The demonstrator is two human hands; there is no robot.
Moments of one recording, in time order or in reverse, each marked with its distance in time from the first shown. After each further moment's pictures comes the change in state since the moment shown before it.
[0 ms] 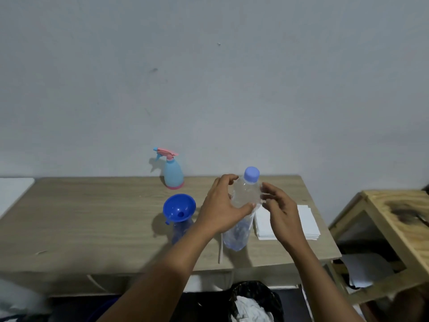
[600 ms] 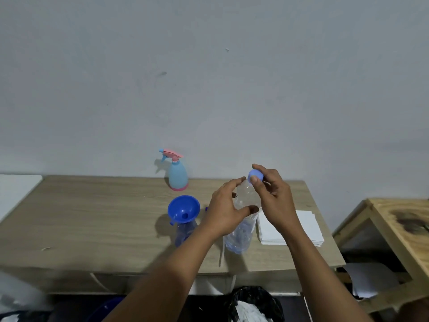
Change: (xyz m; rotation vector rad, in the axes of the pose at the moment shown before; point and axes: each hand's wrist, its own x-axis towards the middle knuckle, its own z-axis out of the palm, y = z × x) left_hand 0.007 -0.012 0.005 -0.039 0.011 0.015; right_hand 0.027 -0.036 0.023 0.071 -0.081 -0.155
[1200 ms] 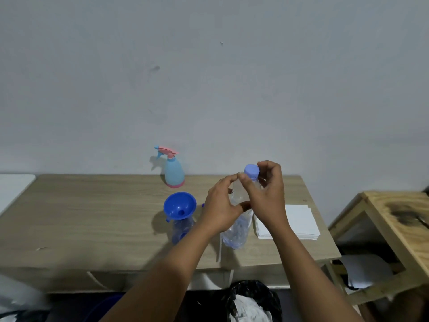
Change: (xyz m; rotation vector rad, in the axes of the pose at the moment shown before) left_hand 0.001 -0.004 0.006 -0.014 0.033 -0.009; right_hand -0.004 0.004 0.014 0.048 0.136 -0.004
